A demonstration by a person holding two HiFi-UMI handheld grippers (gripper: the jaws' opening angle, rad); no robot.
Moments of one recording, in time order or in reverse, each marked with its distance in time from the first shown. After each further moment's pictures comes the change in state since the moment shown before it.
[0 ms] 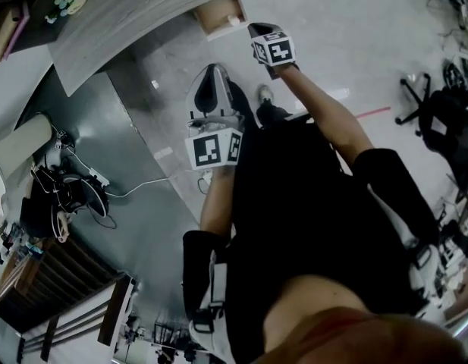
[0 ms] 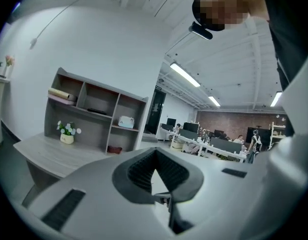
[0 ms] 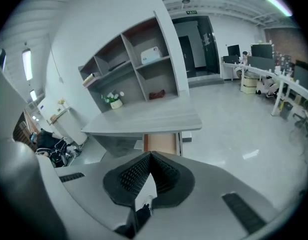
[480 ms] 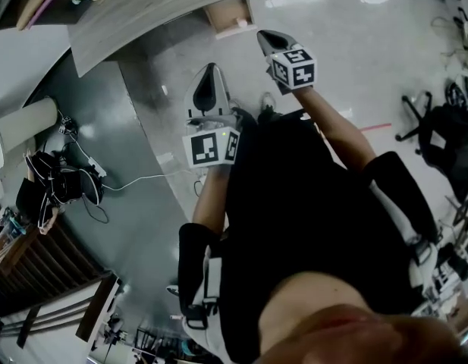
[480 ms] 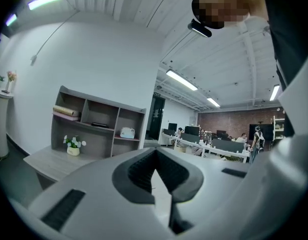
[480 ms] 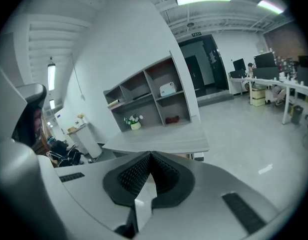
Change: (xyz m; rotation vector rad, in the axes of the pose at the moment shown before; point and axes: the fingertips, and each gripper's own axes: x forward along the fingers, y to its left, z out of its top) left arm -0.061 -0.019 0.037 0.062 -0.067 0.035; right arm -0.129 0.062 0.034 -0.023 -0.247 0.173
